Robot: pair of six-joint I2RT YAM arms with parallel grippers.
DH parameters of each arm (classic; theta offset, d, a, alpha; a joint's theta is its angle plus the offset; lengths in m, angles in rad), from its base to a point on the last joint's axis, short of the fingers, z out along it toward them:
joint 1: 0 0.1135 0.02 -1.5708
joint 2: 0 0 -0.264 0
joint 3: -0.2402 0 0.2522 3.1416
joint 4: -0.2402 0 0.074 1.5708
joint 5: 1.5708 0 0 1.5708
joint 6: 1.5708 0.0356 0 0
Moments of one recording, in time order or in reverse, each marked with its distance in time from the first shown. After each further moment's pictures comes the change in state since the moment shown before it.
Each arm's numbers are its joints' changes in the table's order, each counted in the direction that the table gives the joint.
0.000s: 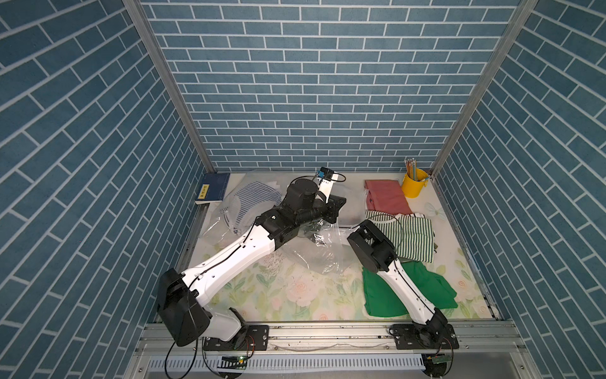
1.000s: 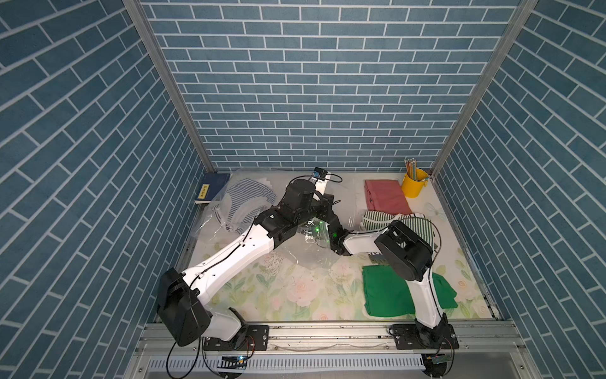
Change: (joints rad) left arm 0.027 0.000 0.012 -0.057 -0.183 0.106; right arm -0.022 -0.433 0.639 0.174 0.206 0.089
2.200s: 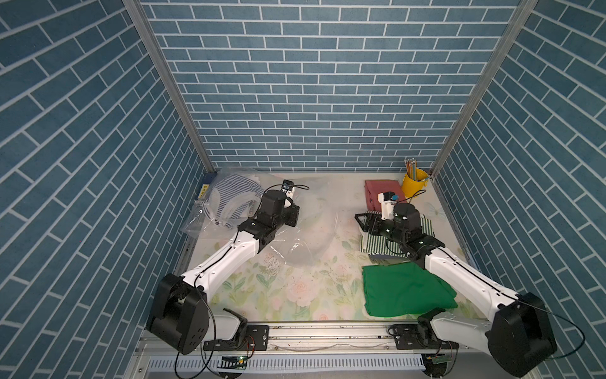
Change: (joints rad) left arm 0.258 -0.064 0.308 0.083 -0.089 0.173; right arm -0.335 -0.941 0.502 -0.594 0.032 -0.346
